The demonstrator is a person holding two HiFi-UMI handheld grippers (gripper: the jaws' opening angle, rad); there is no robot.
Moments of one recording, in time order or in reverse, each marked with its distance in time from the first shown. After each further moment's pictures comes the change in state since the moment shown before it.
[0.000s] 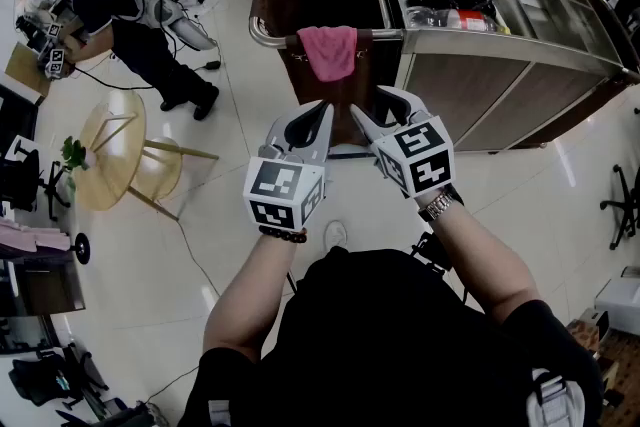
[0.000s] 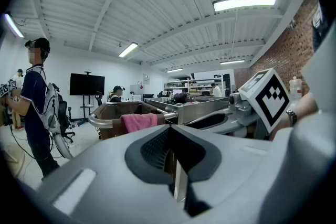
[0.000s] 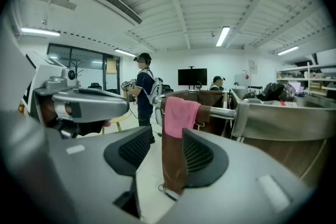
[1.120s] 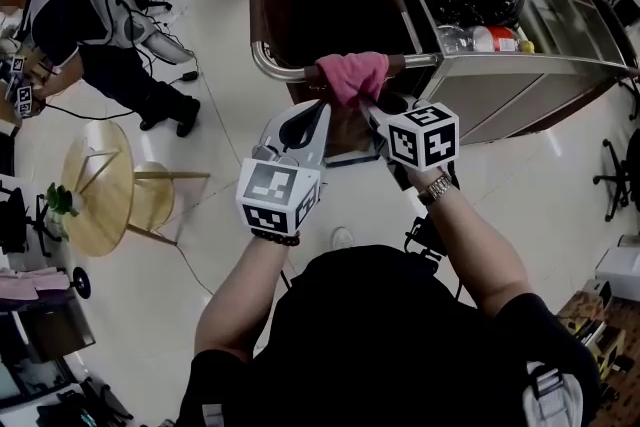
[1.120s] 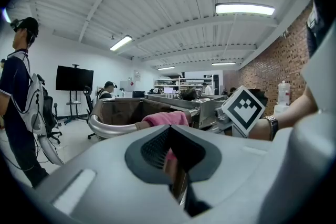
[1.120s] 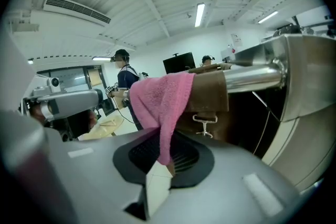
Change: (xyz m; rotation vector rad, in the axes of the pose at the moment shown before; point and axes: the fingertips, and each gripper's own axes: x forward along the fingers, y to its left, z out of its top) left arm 0.049 0.119 -0.011 -0.022 0.028 -0.131; right arm 0.142 -0.043 -0.029 0.323 0.109 -0.012
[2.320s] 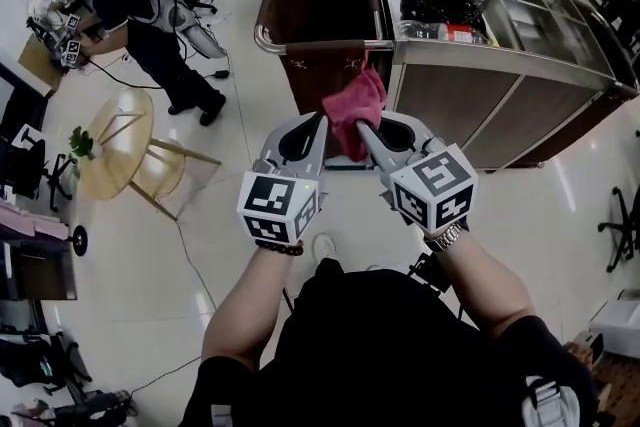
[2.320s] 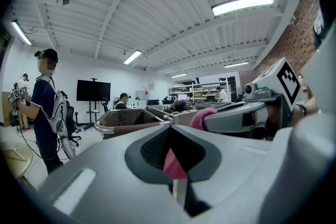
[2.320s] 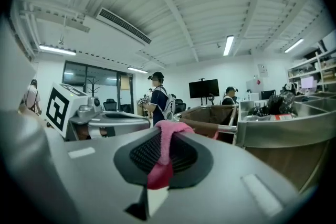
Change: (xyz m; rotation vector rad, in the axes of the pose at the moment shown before) left arm -0.061 -0.174 0.029 0.050 -0.100 0.214; right arm -0.247 0.101 0.022 -0.333 -0.287 0.226
